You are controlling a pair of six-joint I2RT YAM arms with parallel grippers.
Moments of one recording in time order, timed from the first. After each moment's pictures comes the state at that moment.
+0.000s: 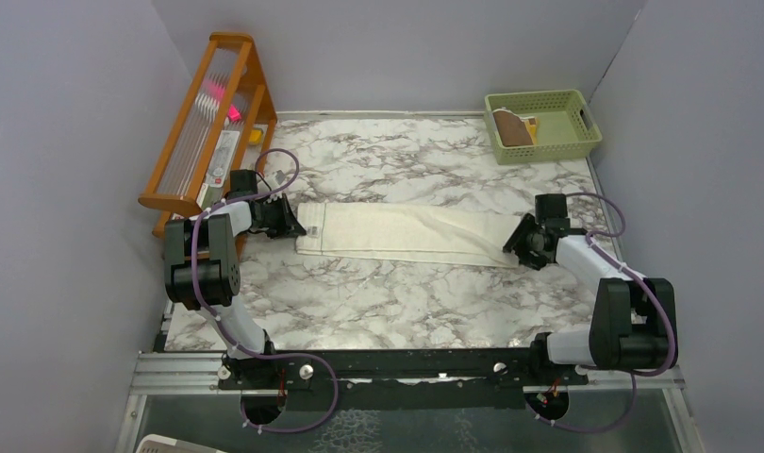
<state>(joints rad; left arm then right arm) 0.14 1.75 0.94 -0.29 0.58 -0.13 -0.01 1.34 0.65 -0.35 0.03 0.60</state>
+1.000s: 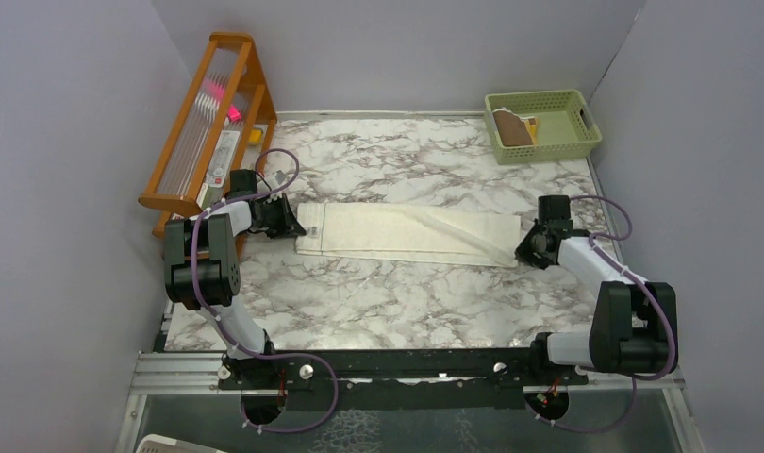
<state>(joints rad) 0.14 1.75 0.94 -0.29 0.58 -0.13 -0.03 1.33 0.64 -0.38 0.09 0.62</state>
